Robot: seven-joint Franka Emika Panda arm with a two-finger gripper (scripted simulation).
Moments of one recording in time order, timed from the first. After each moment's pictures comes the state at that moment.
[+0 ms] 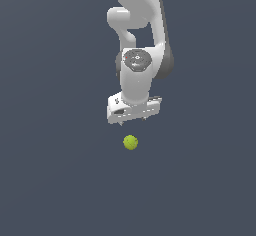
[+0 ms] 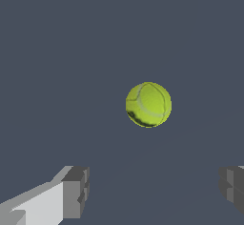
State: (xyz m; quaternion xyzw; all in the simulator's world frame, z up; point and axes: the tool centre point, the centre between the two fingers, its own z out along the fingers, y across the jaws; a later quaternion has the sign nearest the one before) arm 0.008 0.020 0.150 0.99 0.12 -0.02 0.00
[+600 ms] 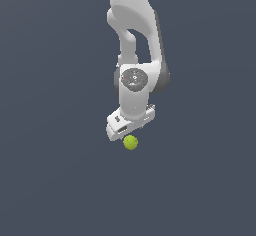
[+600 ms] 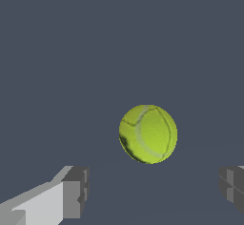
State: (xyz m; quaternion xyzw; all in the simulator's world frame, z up) arm 0.037 0.015 0.111 0.96 0.27 -0.01 0.00
